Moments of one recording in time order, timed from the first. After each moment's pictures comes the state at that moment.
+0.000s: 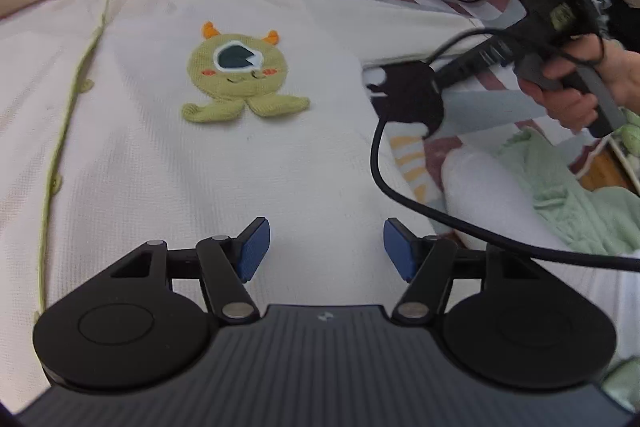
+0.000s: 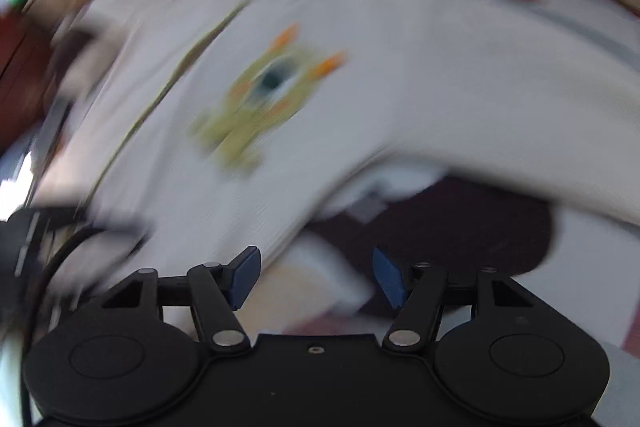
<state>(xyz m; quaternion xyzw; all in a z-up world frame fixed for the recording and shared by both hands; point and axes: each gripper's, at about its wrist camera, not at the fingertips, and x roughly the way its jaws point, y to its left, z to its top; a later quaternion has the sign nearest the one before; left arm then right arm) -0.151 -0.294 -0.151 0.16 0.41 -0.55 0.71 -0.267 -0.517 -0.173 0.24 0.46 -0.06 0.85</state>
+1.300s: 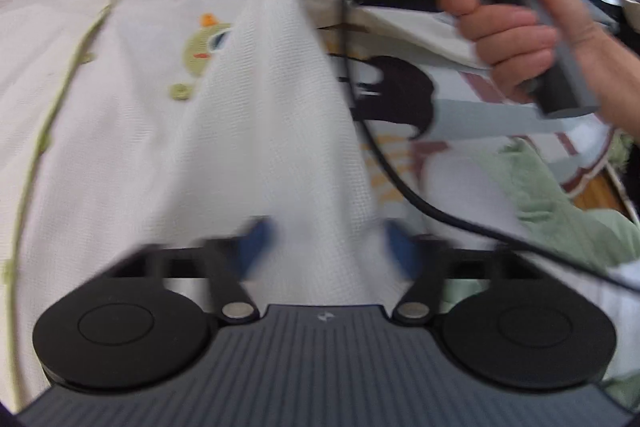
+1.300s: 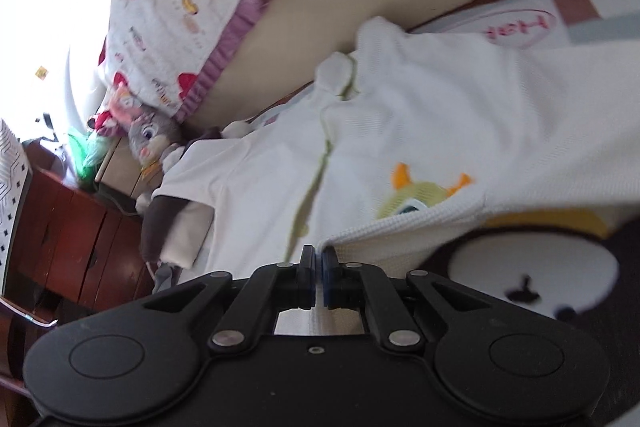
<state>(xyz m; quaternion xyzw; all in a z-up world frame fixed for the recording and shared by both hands) -0.162 -0.281 -0.154 0.11 0.43 -0.53 0.72 -0.190 -0.508 -0.152 0.44 0.29 0.01 0.85</state>
